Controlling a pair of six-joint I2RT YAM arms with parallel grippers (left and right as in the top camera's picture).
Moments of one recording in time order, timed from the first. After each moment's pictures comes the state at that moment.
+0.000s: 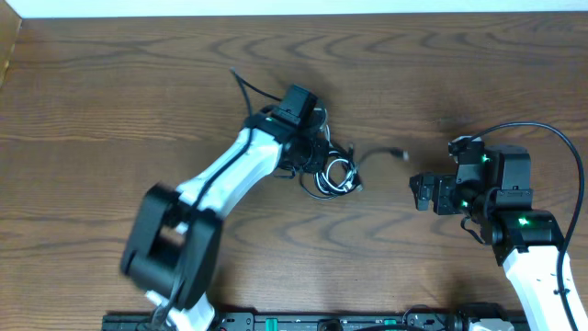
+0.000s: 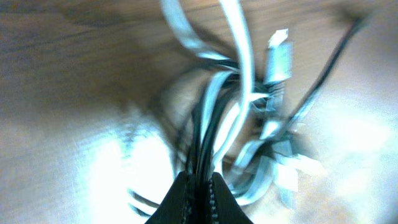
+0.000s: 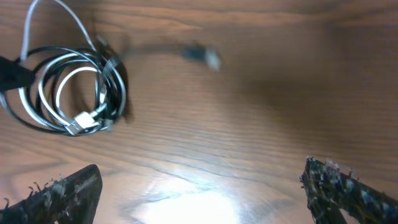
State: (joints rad) left arm -0.49 1.82 1.25 -0.65 0.35 -0.30; right arm 0.04 1.02 0.70 -0.62 -0.25 0.08
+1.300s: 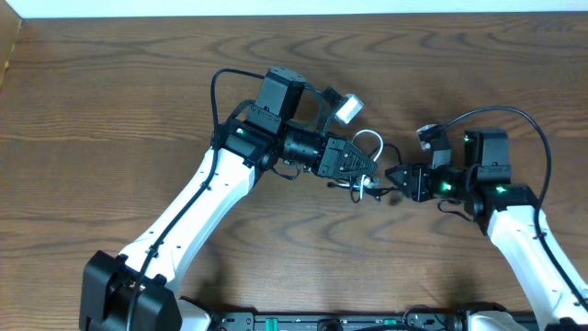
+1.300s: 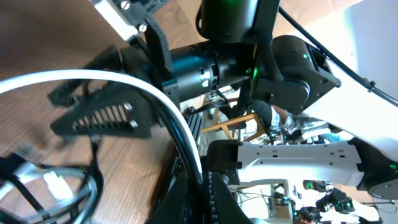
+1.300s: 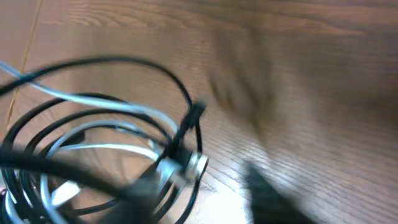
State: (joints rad) left arm -0.50 1.57 1.25 -0.51 1.16 -0.29; right arm 0.06 1.29 0.70 -0.39 -0.68 0.11
